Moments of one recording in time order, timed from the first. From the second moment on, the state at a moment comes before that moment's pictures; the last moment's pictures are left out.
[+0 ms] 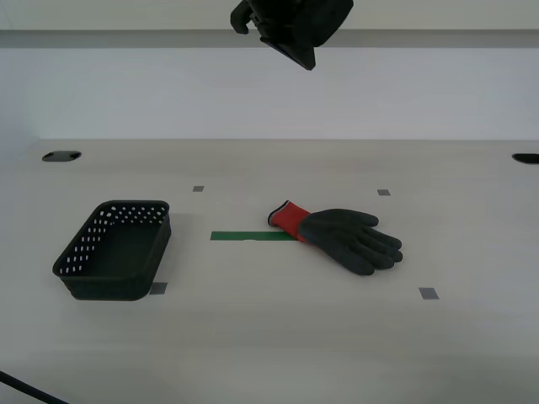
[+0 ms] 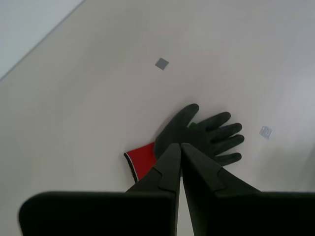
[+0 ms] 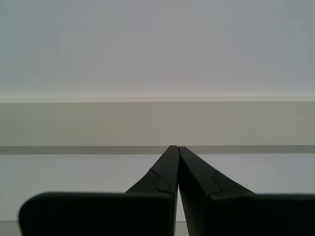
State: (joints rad) arm 0 0.00 1.05 0.52 0.62 0.00 0.00; arm 1 -0.70 2.00 1.65 -0.55 0.20 0.20
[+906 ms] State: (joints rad) arm 0 0.00 1.05 0.52 0.59 0.00 0.00; arm 1 -0.88 2.53 1.98 -0.62 0.21 0.17
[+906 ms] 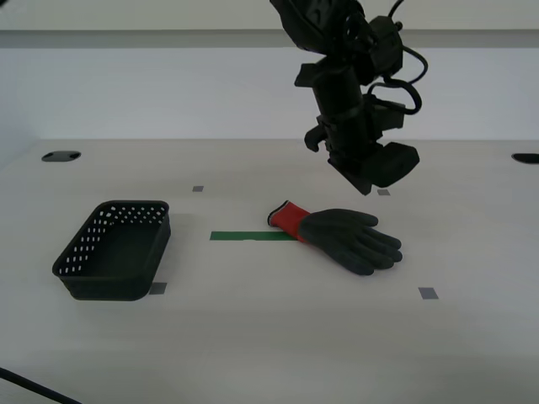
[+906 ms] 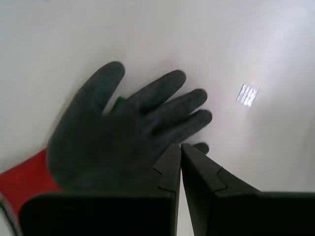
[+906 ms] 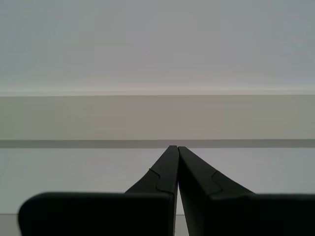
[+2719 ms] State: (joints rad) arm 0 0.00 1.05 0.52 0.59 0.00 0.00; arm 1 -0.91 2.78 2.07 -0.61 0.01 0.00
